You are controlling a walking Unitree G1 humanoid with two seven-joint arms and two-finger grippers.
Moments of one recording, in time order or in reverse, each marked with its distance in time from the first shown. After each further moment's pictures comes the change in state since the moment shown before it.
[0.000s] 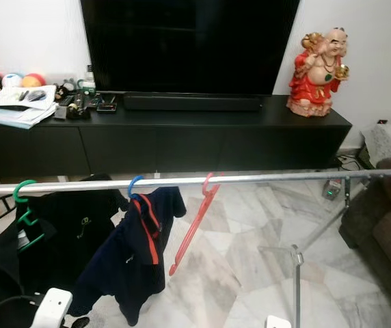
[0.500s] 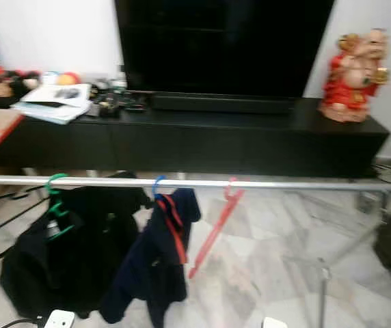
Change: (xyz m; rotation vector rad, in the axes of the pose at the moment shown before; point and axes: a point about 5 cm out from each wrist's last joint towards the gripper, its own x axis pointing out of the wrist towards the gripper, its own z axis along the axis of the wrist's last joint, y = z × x) left arm 0.000 -0.008 -0.032 -0.059 0.140 0.056; right arm 0.000 0.011 -0.004 0.008 0.009 0.008
